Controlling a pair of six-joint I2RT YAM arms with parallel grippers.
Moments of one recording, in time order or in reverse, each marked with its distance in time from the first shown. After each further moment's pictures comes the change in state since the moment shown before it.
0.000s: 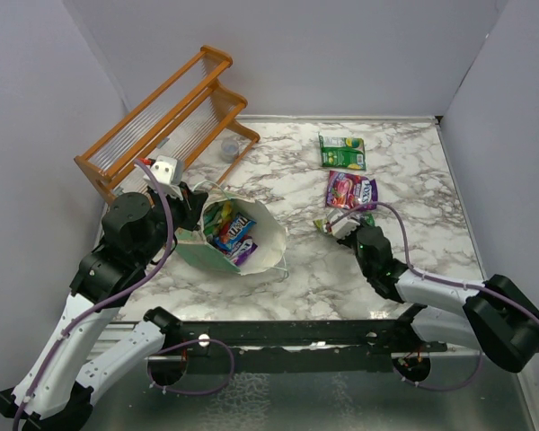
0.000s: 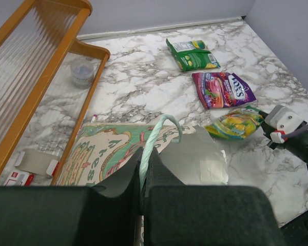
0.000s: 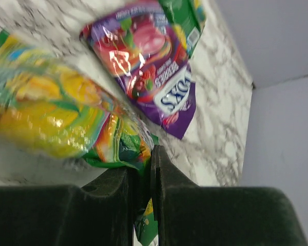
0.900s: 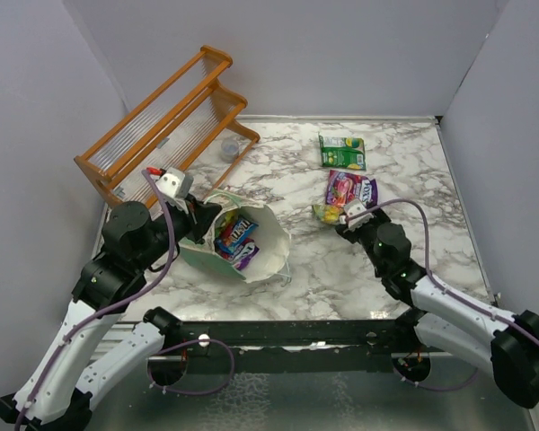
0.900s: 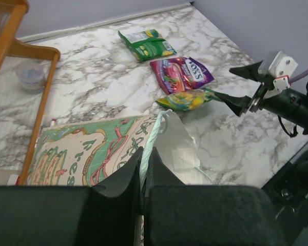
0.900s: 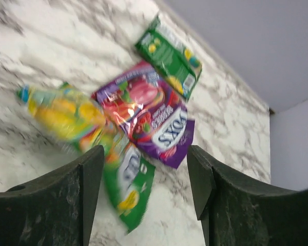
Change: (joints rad) left arm 0.000 -0.053 -0.075 0.042 0.188 0.005; right arm -0.104 -0.150 0.020 -0.105 -0.161 0.160
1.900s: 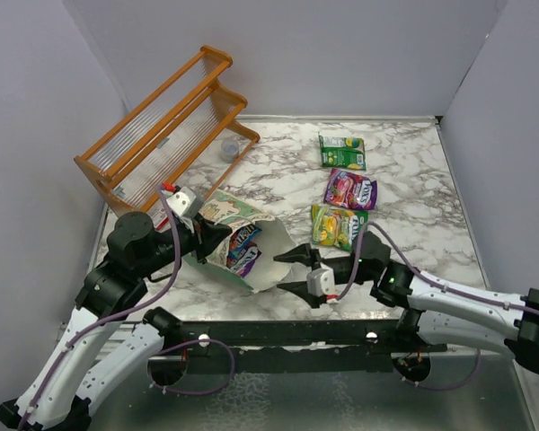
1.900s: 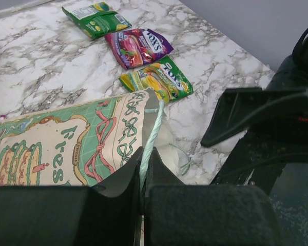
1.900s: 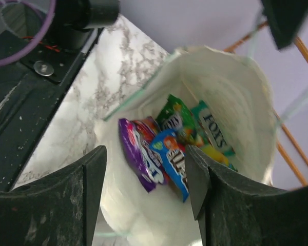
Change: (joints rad) left arm 0.000 -0.057 -0.106 -0.007 0.261 0.032; right arm 0.364 -0.079 0.170 -0.090 -0.997 -0.155
